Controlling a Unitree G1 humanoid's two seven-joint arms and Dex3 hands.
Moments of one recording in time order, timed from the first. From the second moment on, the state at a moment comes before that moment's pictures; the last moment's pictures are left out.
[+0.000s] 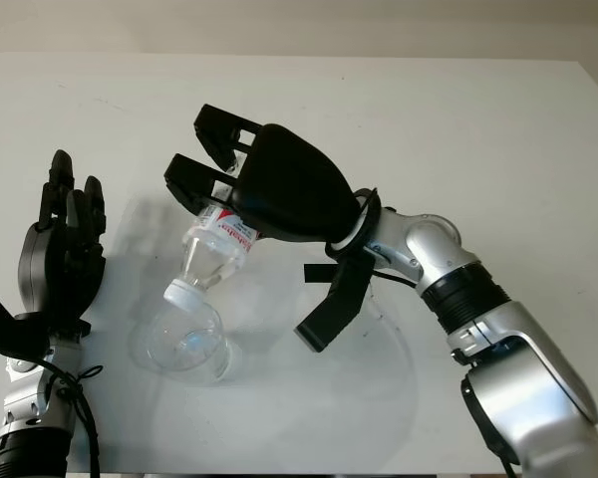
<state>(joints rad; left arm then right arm) -0.25 0.19 0.33 0.30 -0.35 -0.27 -0.27 -0.90 -0.49 0.54 0.49 -1.23 -0.72 -0.84</state>
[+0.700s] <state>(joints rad) -0.26 0.19 0.33 0.30 -0.35 -0.28 -0.26 -0.94 -0.53 0.62 0.49 -1.29 -0.71 -0.94</state>
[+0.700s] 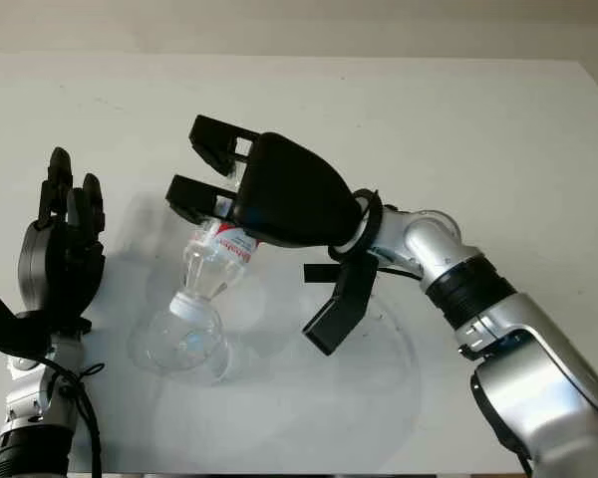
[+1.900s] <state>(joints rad) -0.26 0.19 0.33 0.30 -0.36 -0.28 -0.28 -0.76 -0.28 0.26 0.60 -0.04 -0.50 0.12</state>
